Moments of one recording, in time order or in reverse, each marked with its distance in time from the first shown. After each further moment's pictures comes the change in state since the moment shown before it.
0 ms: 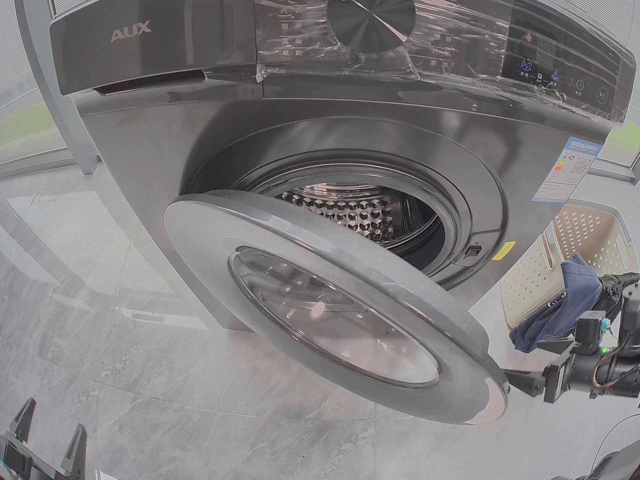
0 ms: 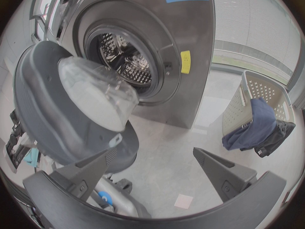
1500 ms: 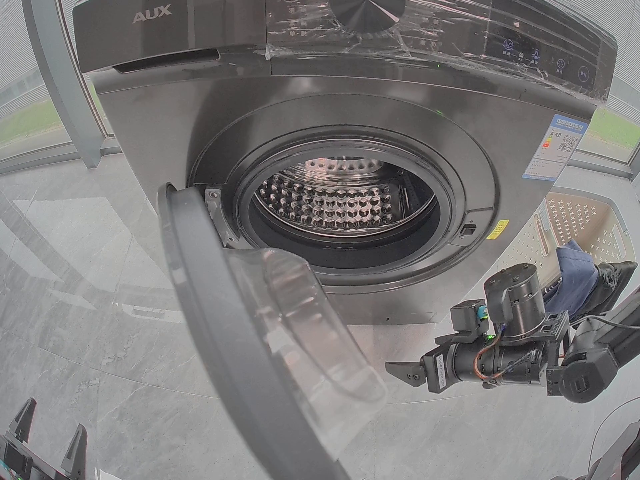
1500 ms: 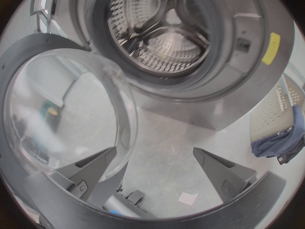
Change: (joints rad) left arm -0.001 0.000 0.000 0.000 -0.001 0.001; right arm 0.336 0.538 -0.357 -0.102 -0.153 0.153
